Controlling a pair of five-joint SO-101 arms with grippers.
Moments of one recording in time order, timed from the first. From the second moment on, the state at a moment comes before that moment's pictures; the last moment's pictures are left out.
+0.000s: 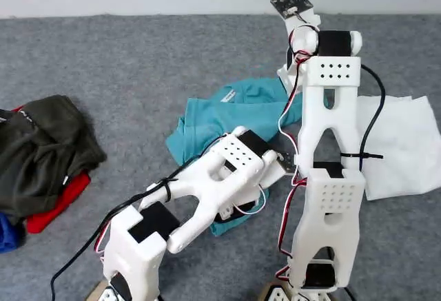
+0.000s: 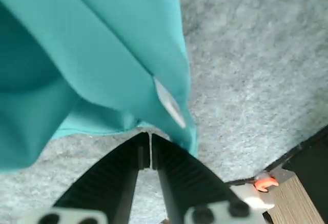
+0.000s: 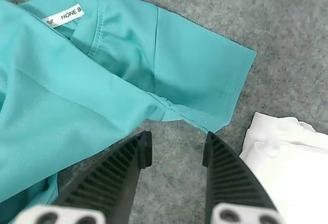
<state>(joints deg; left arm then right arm) 41.3 23.3 3.2 99.2 -12.8 -2.9 40.3 -62.9 100.7 23.6</state>
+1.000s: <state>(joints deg) 40.4 7.7 9.1 99.2 -17.7 -0.2 43.7 -60.1 100.7 24.9</state>
